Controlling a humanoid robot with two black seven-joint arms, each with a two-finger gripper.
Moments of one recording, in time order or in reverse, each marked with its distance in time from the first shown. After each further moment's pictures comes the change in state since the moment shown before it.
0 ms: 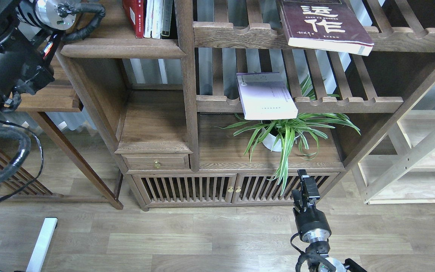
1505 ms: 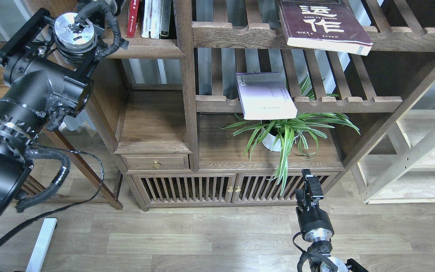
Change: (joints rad) left arm 0.137 -0.158 -0.243 0.009 -0.801 -0.064 -0.187; right arm 0.000 0.000 0.025 0.001 0.008 0.000 0.002
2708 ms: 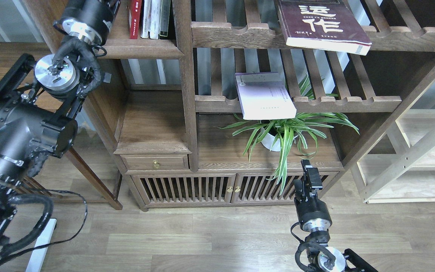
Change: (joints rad) left arm 0.326 0.120 -0.083 -0.449 -0.001 0.005 0.006; right arm 0.051 0.005 0.000 -0.001 0.015 0.000 0.000
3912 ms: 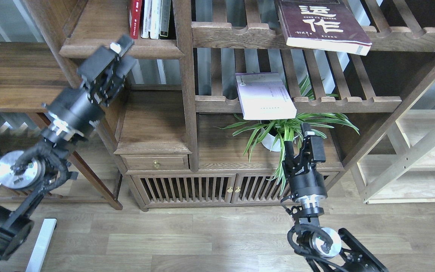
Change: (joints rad) left arm 0.563 0.215 0.021 -0.504 0.063 -0.145 0.202; right arm -0.021 0.000 0.059 0.381 0.003 -0.002 0.003
